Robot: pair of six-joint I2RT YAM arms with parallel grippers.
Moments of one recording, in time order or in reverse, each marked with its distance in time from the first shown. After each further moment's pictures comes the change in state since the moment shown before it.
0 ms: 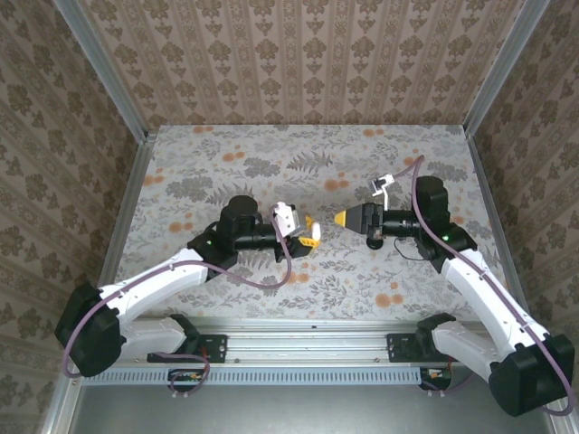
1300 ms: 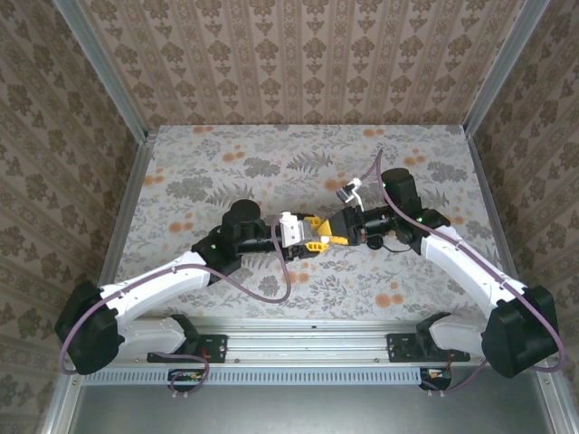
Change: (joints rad) left arm -0.071 0.000 0.000 0.124 -0.024 0.089; right arm 0.101 0.210 0.071 0.014 -0.188 0.003
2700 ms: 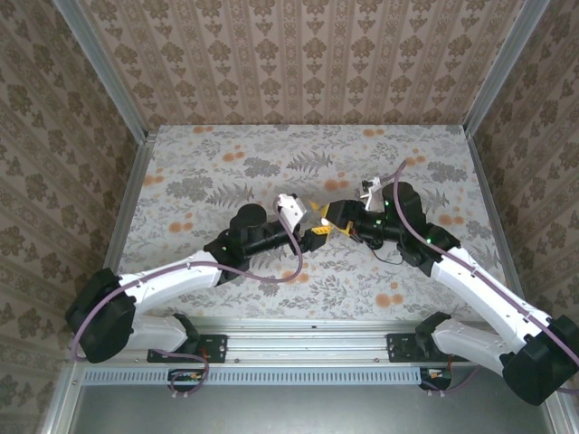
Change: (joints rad) left arm -0.019 0.098 -0.046 0.208 -0.291 -0.391; right arm 0.151 -0.186 -0.050 0.026 0.762 0.312
